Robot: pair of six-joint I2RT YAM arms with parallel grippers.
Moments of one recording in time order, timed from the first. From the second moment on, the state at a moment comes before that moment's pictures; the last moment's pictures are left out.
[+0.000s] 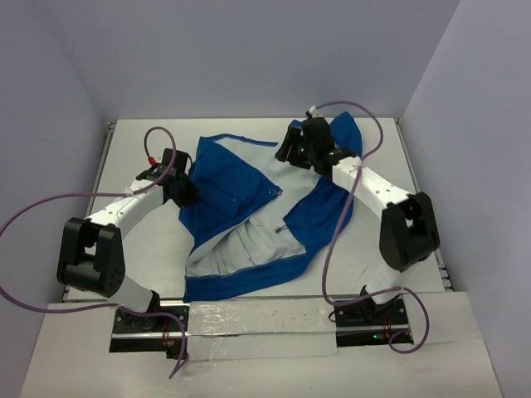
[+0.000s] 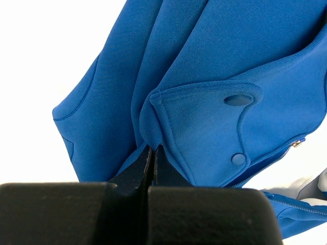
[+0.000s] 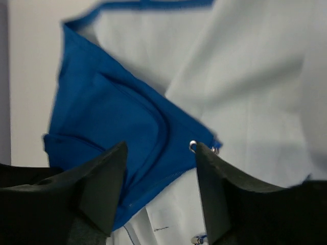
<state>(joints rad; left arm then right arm) -0.29 1.53 1.03 -0.52 -0.11 -0.87 0.42 1.67 1.33 -0.23 -0.04 0.63</state>
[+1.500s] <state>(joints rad) -0.29 1.51 1.02 -0.52 -0.11 -0.87 0.47 1.94 1.14 -0.07 -0.30 1.06</state>
